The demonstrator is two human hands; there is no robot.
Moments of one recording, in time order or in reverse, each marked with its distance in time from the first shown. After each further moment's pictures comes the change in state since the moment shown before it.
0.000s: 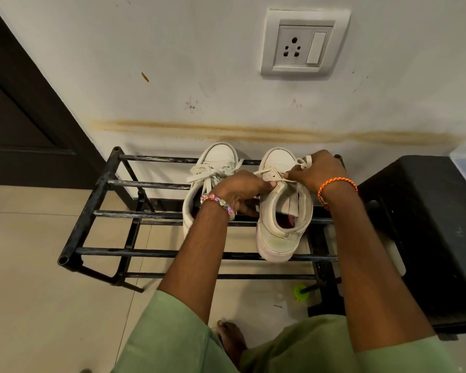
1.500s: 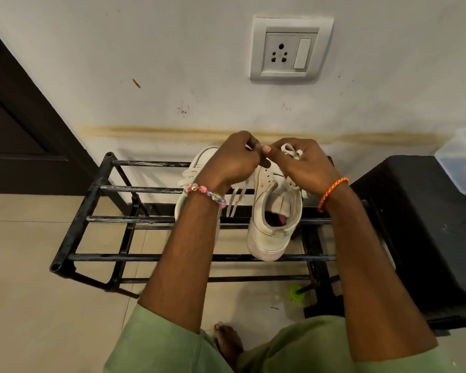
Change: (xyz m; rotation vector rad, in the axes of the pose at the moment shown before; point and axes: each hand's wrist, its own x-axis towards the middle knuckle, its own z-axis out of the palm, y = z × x) left_hand -0.042 0.044 -0.004 0.233 0.267 0.503; right_hand -0.026 -0.023 -0.015 0.405 -0.058 -0.429
